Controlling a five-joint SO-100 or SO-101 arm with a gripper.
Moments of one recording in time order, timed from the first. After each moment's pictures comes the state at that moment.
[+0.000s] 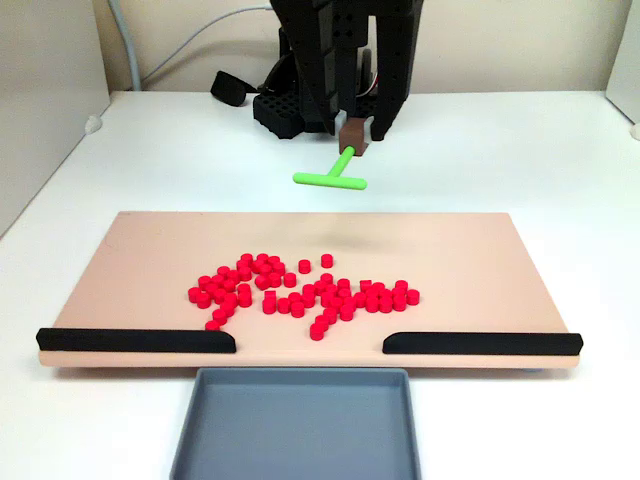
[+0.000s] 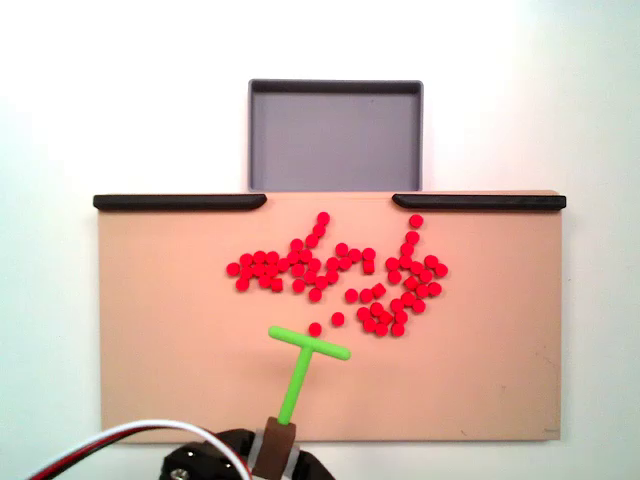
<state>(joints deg) -4.8 99.1 98.2 88.0 -62.8</state>
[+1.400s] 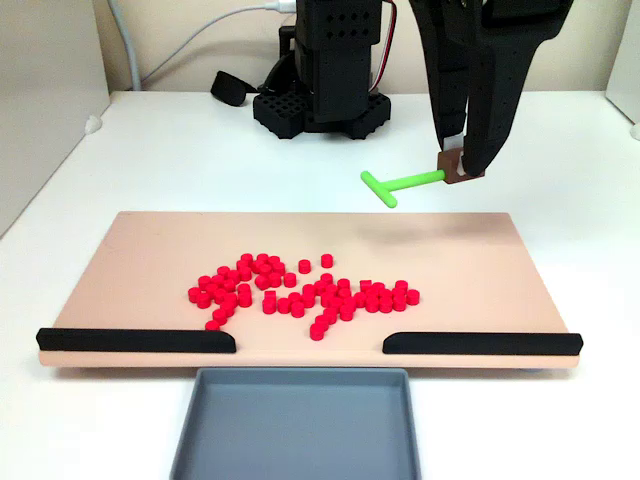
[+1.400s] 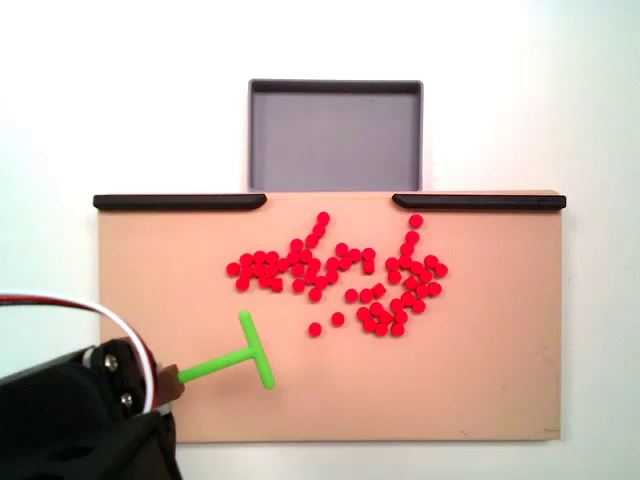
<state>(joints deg) -16.7 80.9 78.2 90.9 0.5</state>
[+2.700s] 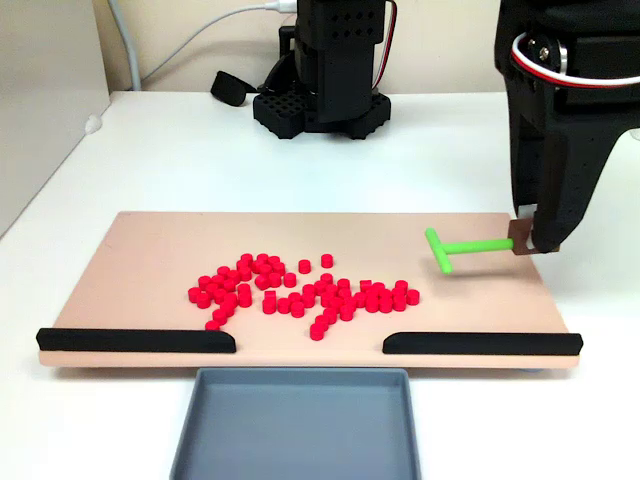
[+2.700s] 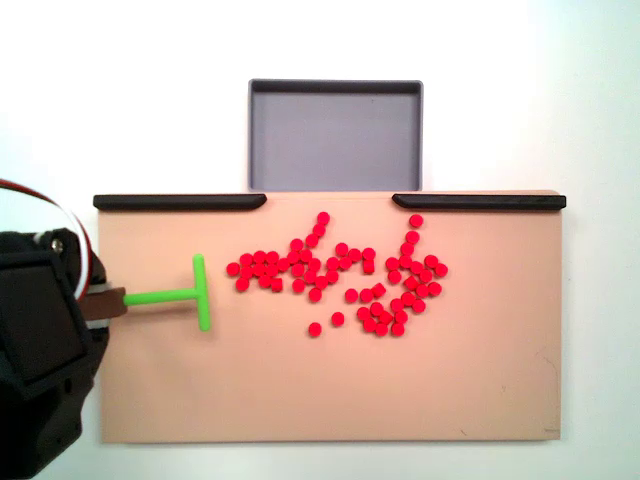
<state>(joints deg) -20.9 54.4 46.0 97.5 18.1</state>
